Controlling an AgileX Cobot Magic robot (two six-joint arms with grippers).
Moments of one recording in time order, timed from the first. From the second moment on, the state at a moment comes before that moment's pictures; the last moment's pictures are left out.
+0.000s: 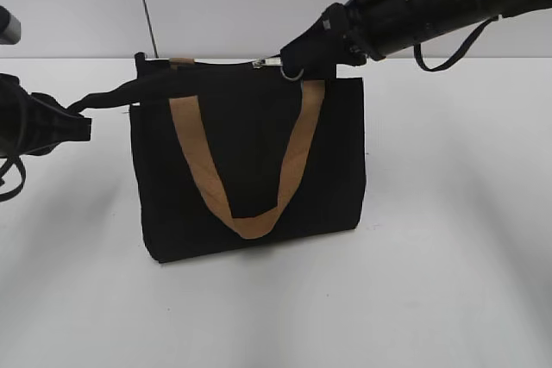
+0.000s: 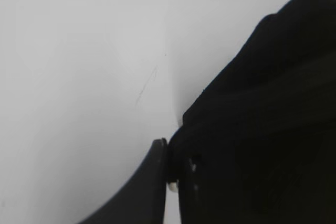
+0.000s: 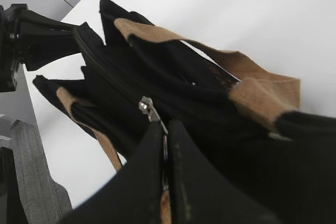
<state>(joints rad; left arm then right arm) -0.31 1.37 -0.62 0.41 0.01 -0.43 0.22 1.85 -1.28 1.28 0.84 -1.21</state>
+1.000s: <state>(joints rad) -0.31 1.35 -0.62 0.23 0.08 -0.43 0.17 1.78 -1.28 1.10 0.96 -1.04</state>
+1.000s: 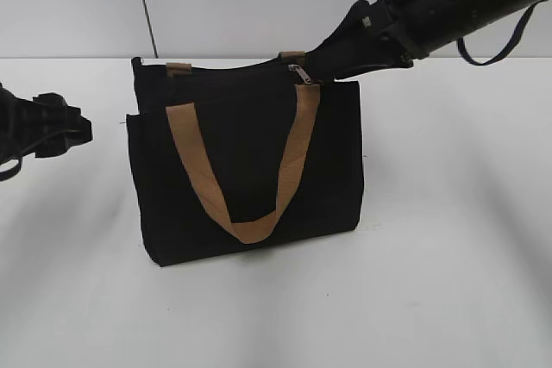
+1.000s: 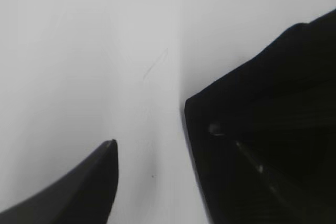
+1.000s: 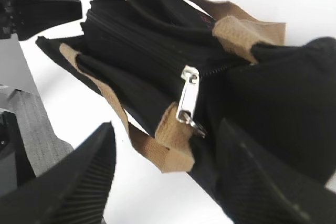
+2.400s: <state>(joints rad) -0.46 0.40 -0.62 0.14 0.94 -0.25 0.17 0.74 -0.65 0.48 0.81 -0.44</state>
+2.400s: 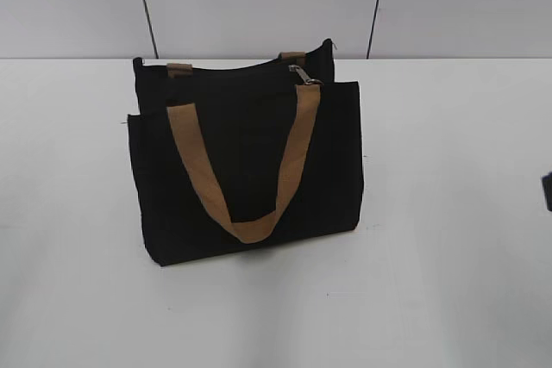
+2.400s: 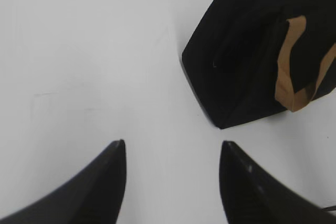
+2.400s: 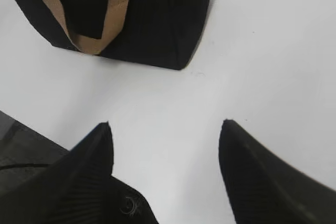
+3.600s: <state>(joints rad) -0.46 0.10 -0.53 0.05 1.06 -0.06 0.17 -0.01 -0.49 0.06 1.11 -0.07</state>
